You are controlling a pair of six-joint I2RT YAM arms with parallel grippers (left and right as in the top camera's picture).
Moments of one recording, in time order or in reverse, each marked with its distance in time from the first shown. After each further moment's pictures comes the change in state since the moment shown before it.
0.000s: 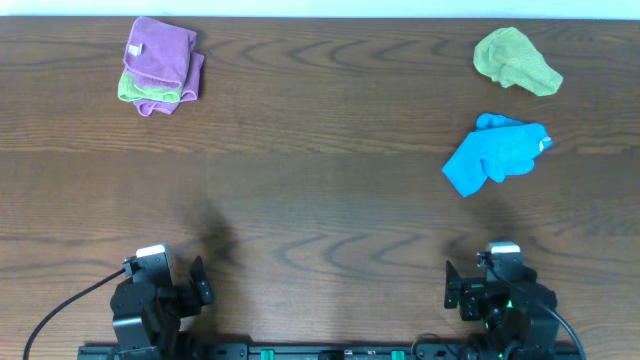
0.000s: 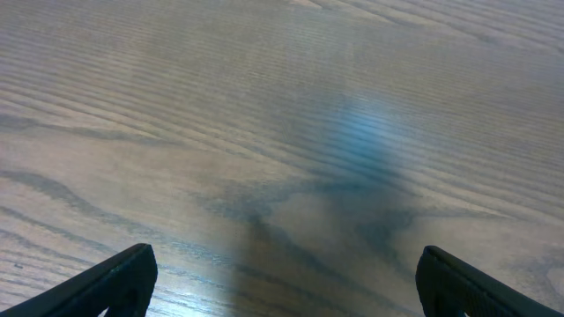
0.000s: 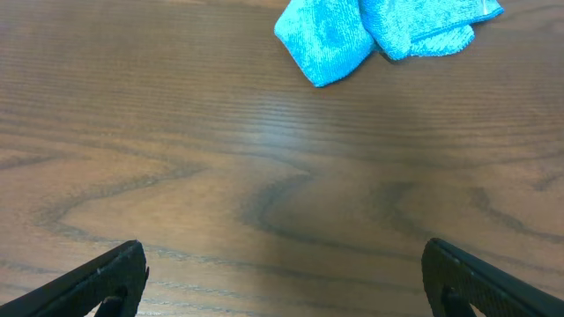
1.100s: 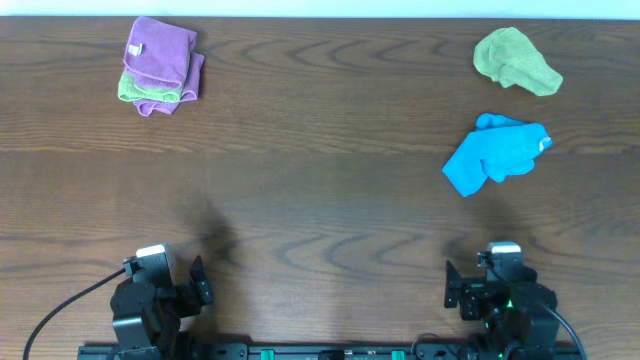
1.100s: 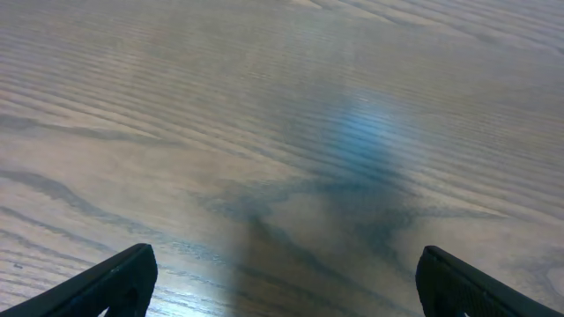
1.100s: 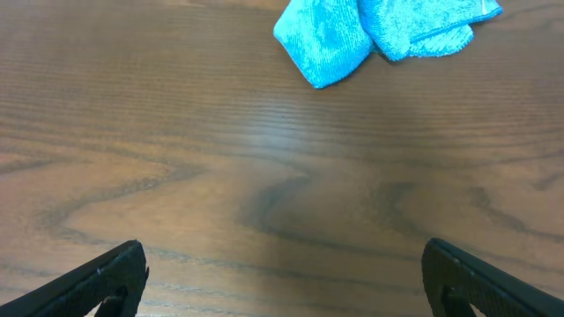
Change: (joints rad) left arm 0.000 0.000 0.000 0.000 0.000 0.000; right arm 0.000 0.003 0.000 0.004 0.000 0.016
